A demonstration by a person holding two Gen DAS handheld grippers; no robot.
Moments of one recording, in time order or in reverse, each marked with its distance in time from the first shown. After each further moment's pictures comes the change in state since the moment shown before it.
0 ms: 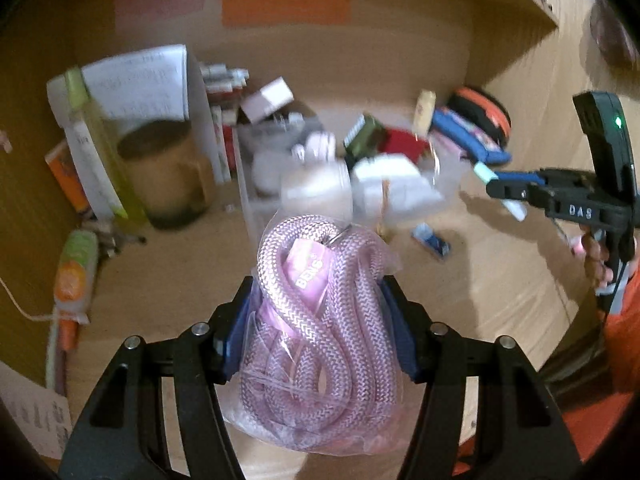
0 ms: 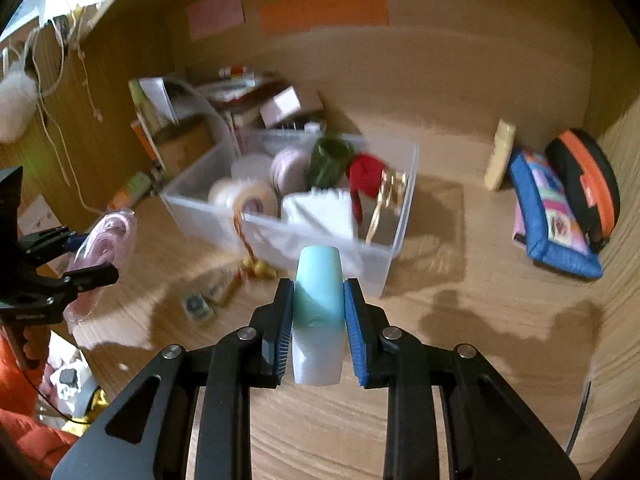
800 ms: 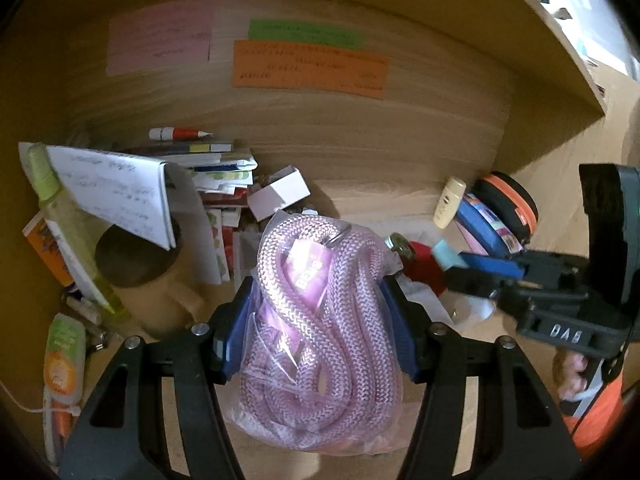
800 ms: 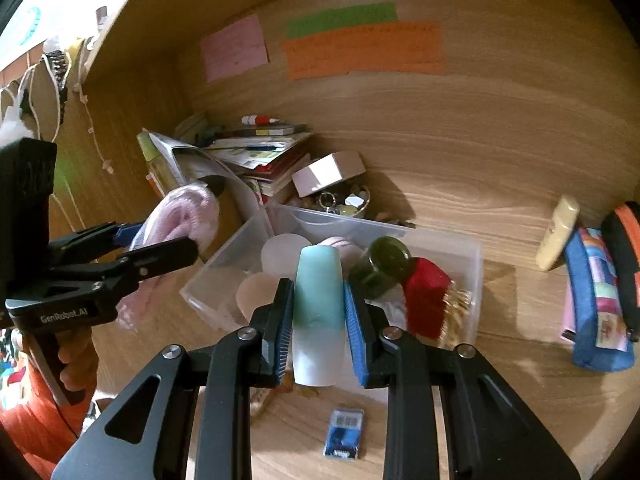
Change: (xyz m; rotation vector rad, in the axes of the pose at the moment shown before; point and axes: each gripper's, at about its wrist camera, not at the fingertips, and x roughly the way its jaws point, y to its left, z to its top) left arm 0.041 0.017 0.098 -0.107 -0.124 0.005; right arm 0.045 0.027 0.078 -0.003 -0.076 0.107
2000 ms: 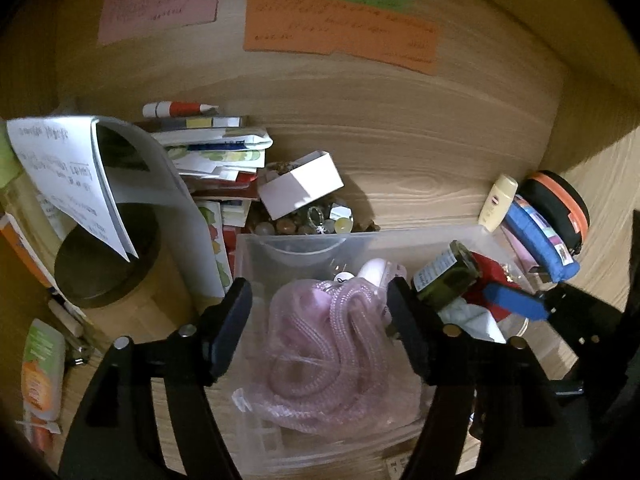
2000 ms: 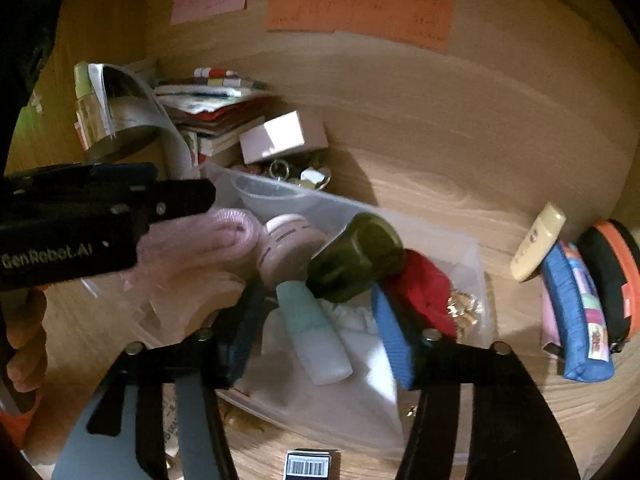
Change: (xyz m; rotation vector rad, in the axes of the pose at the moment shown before) left arm 0.057 -0.003 -0.004 -0.022 0.006 0.098; right arm 0.057 0.012 -0.021 -0.121 -0.011 -0.293
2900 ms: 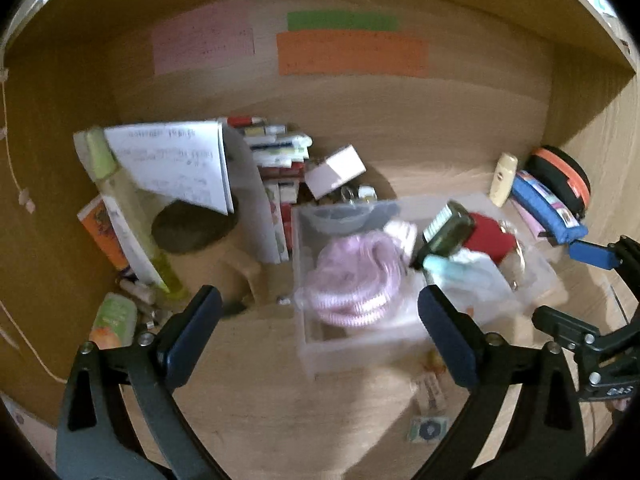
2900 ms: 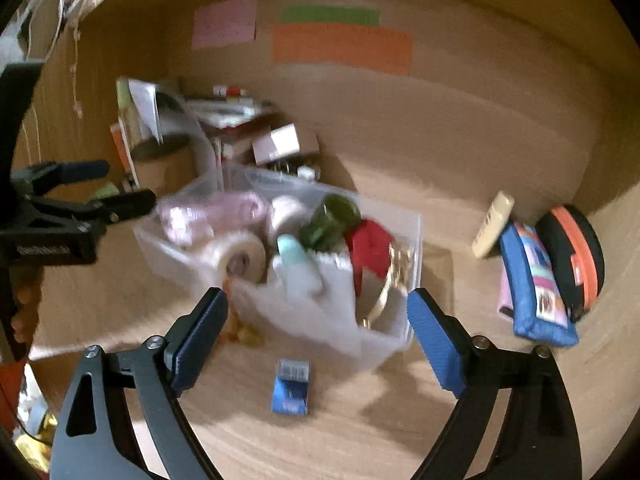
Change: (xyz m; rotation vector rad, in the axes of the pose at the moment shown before) left arm -0.071 0.001 -0.037 0.066 -0.012 0.136; right arm -0.077 -0.015 -0.029 -0.009 0.008 0.015
